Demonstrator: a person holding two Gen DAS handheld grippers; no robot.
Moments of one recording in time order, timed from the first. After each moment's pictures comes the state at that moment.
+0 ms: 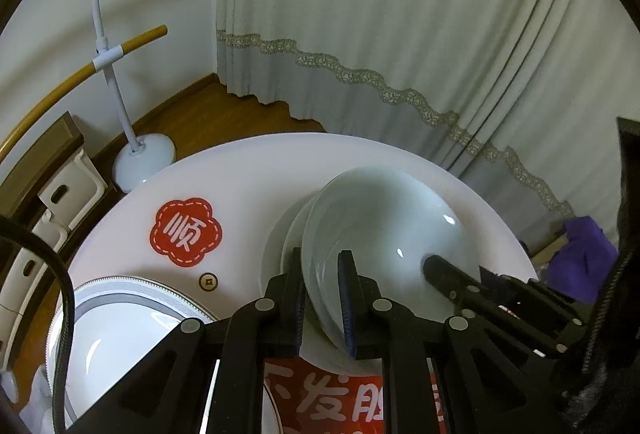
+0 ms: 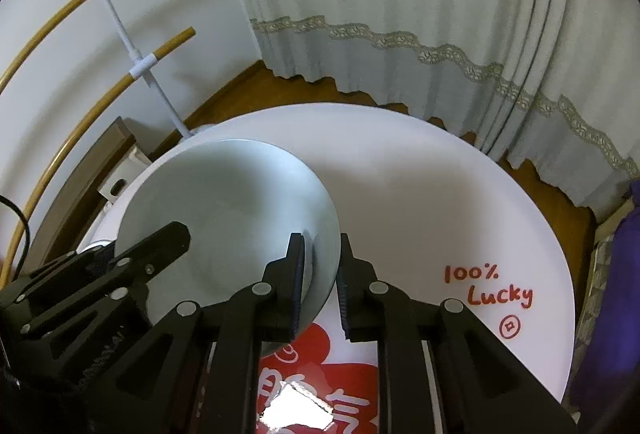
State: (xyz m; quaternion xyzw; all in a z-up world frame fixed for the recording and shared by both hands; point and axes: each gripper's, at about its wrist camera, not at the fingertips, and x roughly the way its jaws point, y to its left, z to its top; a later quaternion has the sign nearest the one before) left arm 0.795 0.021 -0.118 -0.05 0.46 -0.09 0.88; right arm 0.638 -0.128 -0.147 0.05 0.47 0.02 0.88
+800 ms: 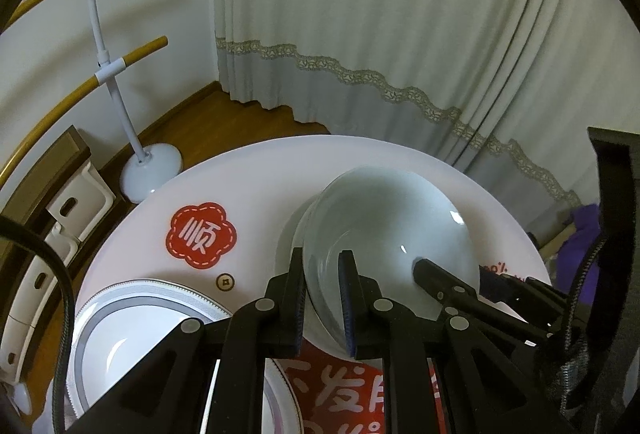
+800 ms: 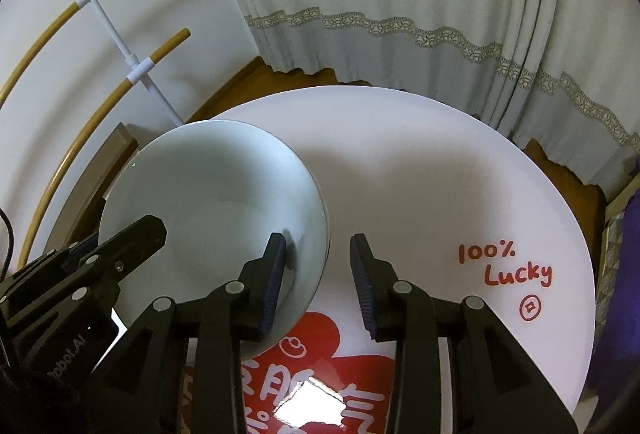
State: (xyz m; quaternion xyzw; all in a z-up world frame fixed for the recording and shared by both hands) left arm 0.783 0.023 -0.109 -0.03 0.46 -0.09 0.88; right arm 0.638 -0.134 -0.161 0.08 0.48 0.02 0.87
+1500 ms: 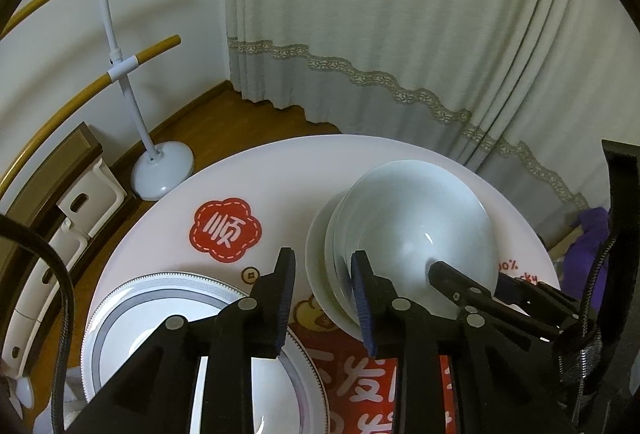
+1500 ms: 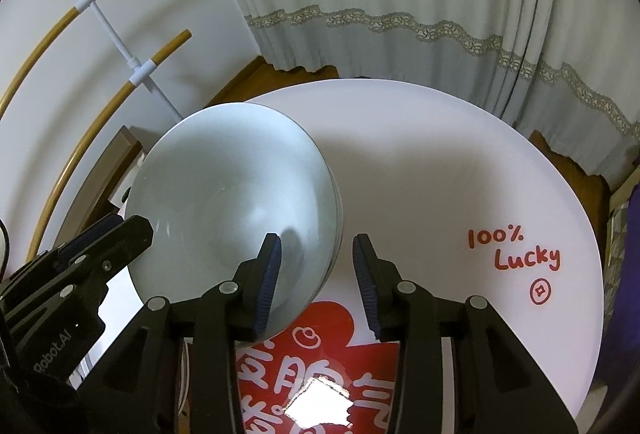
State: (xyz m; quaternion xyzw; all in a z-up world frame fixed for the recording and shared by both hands) left arm 0.773 0.038 -0.101 -0.02 0.46 -0.07 0.89; right arm 0.631 -0.131 -0.164 0.10 0.48 0.02 0.87
